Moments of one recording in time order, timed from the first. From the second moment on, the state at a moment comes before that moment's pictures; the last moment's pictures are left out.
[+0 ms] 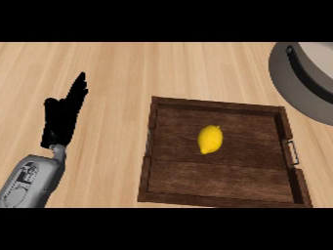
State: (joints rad) left arm -0.31 0.30 -0.17 -1.35 0.08 0.24 0.15; right arm -0.23 -0.49 -0.03 -1.50 -0.27 -0.26 -0.23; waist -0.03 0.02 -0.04
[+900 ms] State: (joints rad) left arm -0.30 0.30 0.00 -1.52 0.23 0.20 0.05; right arm -0.13 -0.76 0.06 -1.53 -0.07 0.06 -0.33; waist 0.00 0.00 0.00
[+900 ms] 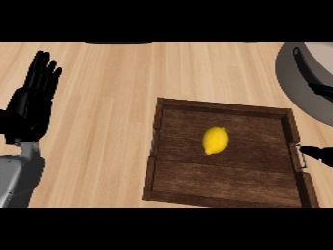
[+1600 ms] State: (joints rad) left arm -0.27 0.28 0.02 -1.53 0.22 0.17 0.03; right arm -0.26 -0.83 0.27 -1.81 0.13 0.26 0.18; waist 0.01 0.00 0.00
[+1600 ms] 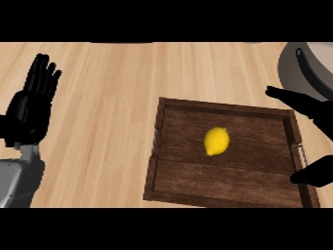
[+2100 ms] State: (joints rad) left arm -0.28 0.26 0.04 -1.55 0.20 0.16 0.05; right arm -0.36 -0.64 0.37 -1.77 0.23 0.39 0.46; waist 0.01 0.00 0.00
